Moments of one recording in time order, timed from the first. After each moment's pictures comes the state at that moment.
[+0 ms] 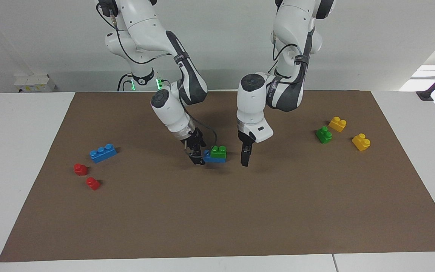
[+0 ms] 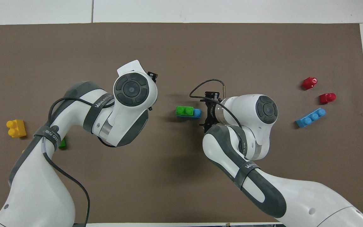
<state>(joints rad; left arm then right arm) -0.48 0.31 -0.06 -1.81 0.18 2.26 -1.80 0.41 0.32 0.05 -2.09 0.57 2.62 1.60</state>
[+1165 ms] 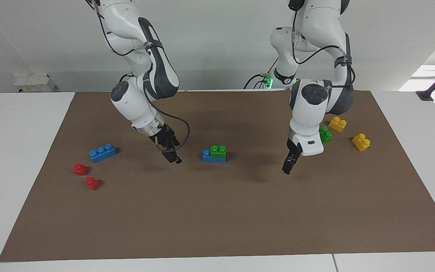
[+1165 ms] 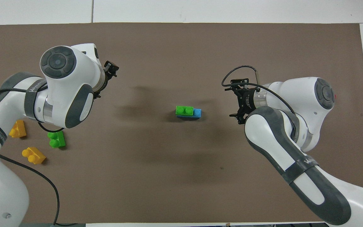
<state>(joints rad) -0.24 0.29 -0.06 -1.82 0.11 2.21 -1.19 0.22 0.16 0.04 -2.09 0.57 2.40 1.17</state>
